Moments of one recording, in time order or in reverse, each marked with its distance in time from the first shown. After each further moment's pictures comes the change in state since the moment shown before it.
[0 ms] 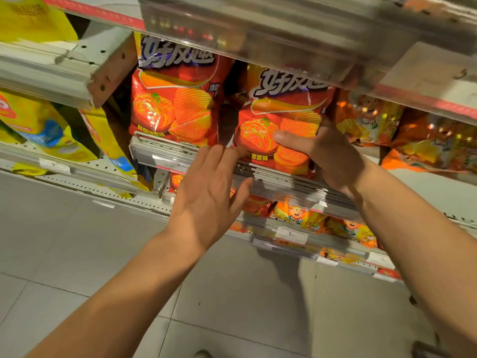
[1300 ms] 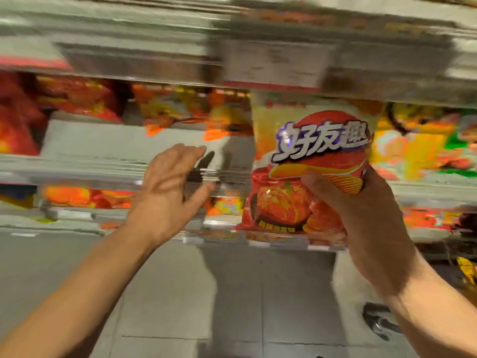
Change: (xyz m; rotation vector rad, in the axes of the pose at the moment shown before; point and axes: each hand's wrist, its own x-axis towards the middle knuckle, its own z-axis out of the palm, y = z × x) left_hand 0.020 0.233 0.093 -0.155 -0.282 -0.048; right_hand -0.244 0.052 -0.270 0.168 0.528 0.002
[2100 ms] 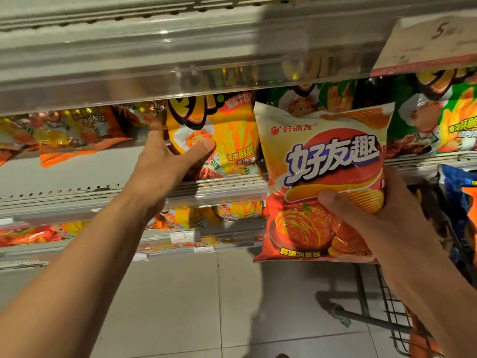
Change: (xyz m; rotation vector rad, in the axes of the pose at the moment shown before) left_hand 0.102 0.257 0.148 -0.804 -0.082 -0.242; right_hand 0.048 0.046 -0.314 -0.080 0.102 0.100
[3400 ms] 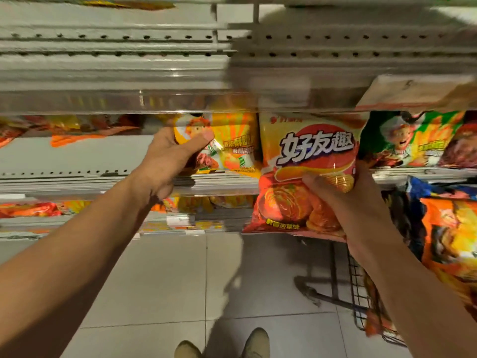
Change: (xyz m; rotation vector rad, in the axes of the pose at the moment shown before) left_hand 0.002 0.010 0.004 -0.277 -0.021 -0.084; right_hand 0.015 -0.026 0.006 0.035 -0.022 0.053
